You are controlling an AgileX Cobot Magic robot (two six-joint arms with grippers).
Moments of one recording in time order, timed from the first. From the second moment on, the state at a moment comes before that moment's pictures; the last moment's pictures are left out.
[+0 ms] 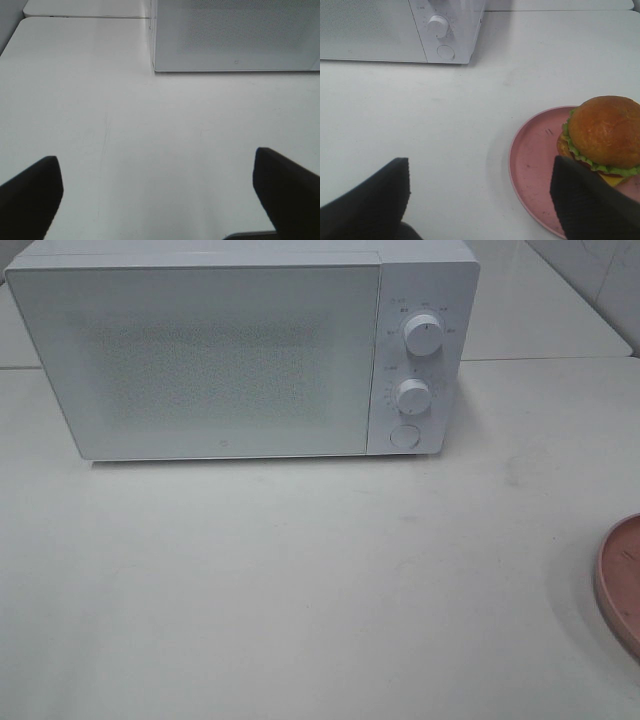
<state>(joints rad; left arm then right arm) 0.07 0.00 -0.52 -0.18 1.07 0.10 0.10 0.00 -0.50 0.07 1.00 0.02</state>
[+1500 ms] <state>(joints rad) 0.07 0.00 -0.52 -0.18 1.07 0.10 0.10 0.55 -0.53 0.07 0.41 0.02</state>
